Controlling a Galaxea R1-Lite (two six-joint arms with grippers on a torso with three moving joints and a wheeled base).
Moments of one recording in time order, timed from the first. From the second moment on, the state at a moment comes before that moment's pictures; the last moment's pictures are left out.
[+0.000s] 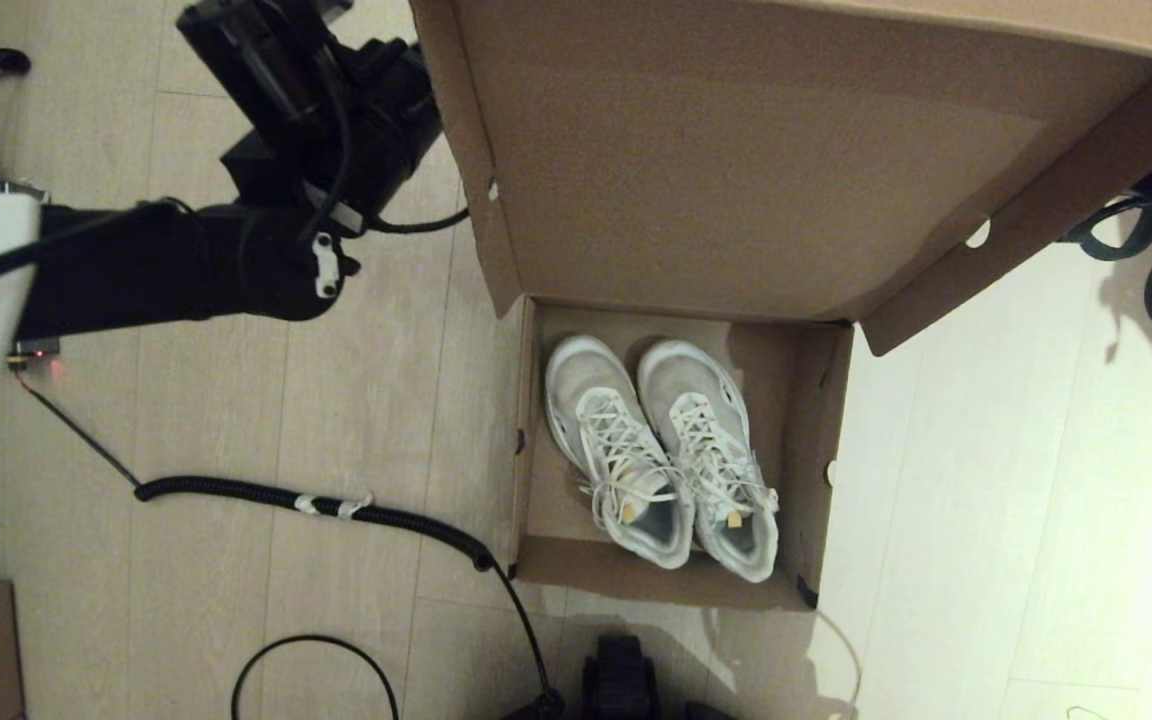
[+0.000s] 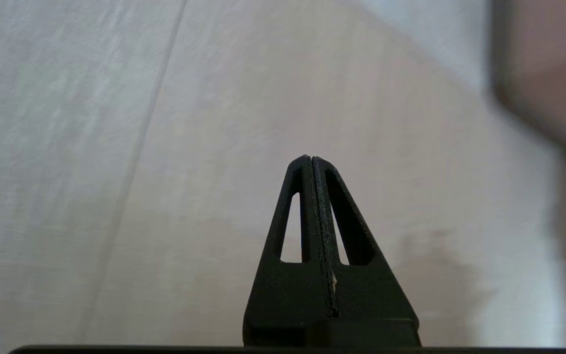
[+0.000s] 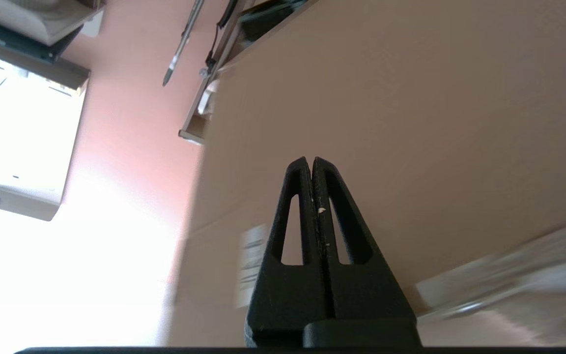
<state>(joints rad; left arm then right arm) -0.44 2.04 -1.88 -0.70 0.05 -0.25 -0.09 1.91 -1.52 -1.52 1.52 2.57</state>
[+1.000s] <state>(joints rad) -0.72 1.51 -0.94 -0.71 0.05 -0.29 -0.09 1.31 -0.57 -1.52 1.52 2.32</state>
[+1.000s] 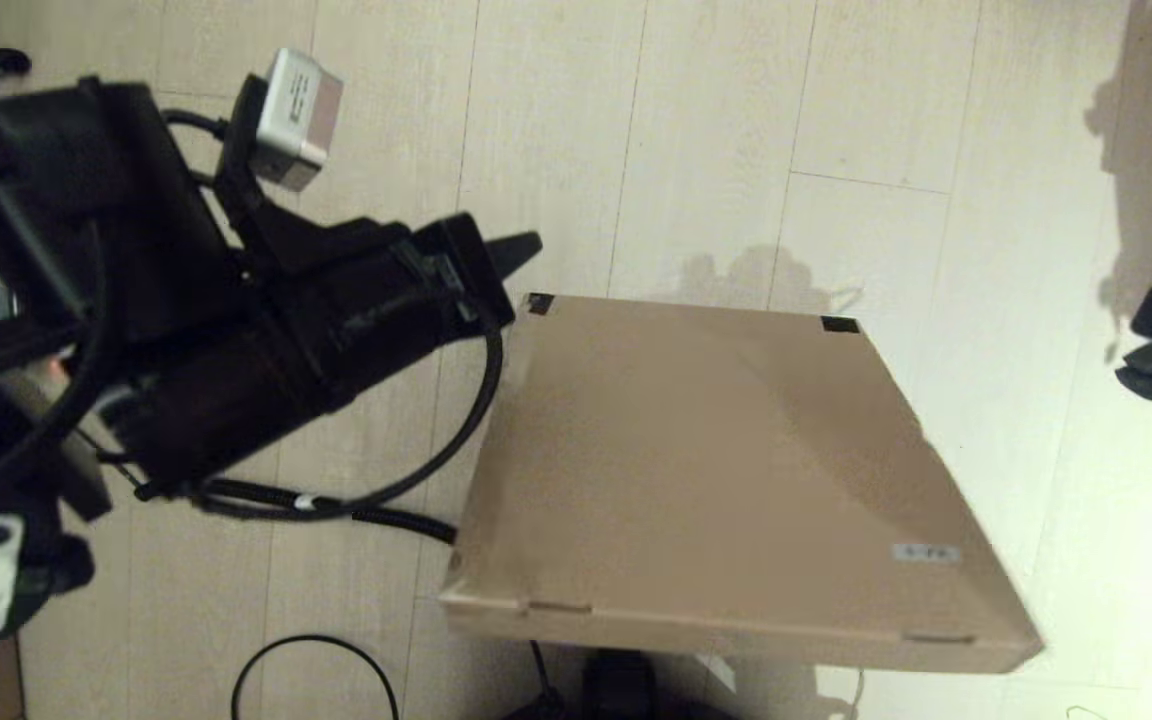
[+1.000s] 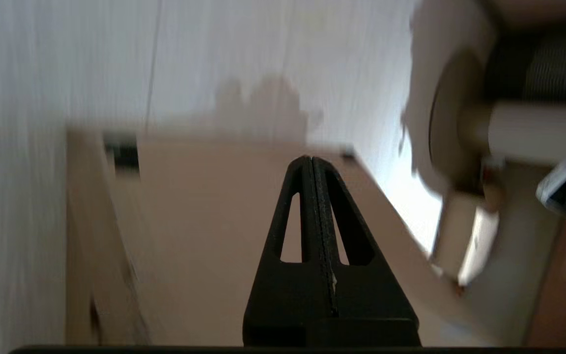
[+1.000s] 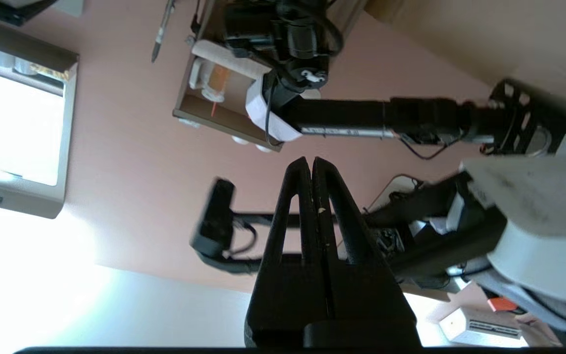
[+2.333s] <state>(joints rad) -0.65 1.03 -0.29 -0.78 0.15 -0.18 -0.05 1.51 -0.02 -1.38 0.89 0.71</state>
